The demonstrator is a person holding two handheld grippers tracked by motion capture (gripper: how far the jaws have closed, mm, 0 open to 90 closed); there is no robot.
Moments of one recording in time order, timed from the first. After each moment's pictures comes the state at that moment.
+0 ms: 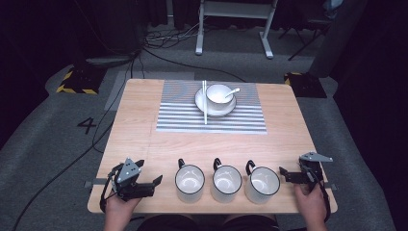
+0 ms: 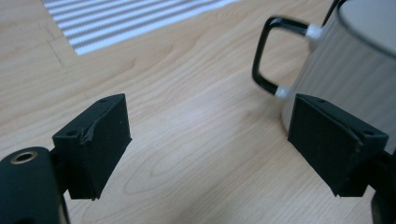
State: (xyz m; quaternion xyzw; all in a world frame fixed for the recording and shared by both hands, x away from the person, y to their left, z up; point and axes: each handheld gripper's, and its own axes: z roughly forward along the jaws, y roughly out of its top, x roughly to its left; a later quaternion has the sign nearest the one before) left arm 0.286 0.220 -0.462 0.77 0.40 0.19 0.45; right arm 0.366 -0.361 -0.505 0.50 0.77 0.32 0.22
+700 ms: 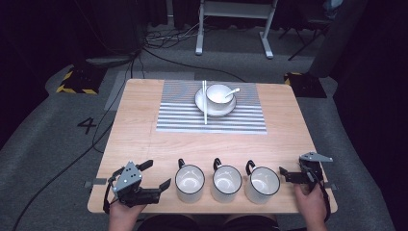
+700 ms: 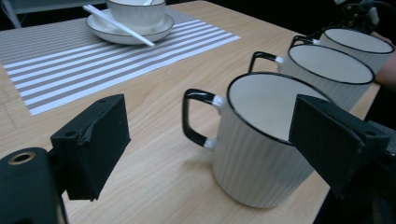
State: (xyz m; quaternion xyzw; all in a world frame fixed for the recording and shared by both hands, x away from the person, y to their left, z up) left arm 0.264 0.197 -0.434 0.76 0.34 0.17 0.53; right arm 0.366 -0.361 -0.504 0.50 0.77 0.32 0.22
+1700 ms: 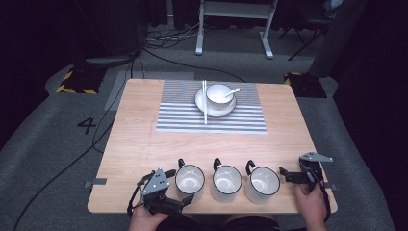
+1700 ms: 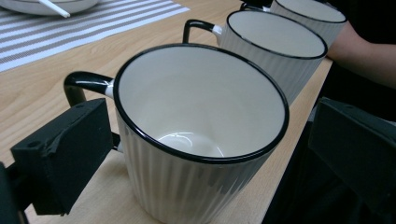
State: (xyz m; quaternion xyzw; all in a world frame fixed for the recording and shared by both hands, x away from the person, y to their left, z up) left arm 0.265 0.141 -0.460 0.79 0.32 0.10 0.51; right arm 0.366 -0.361 -0.504 0.50 0.77 0.32 0.22
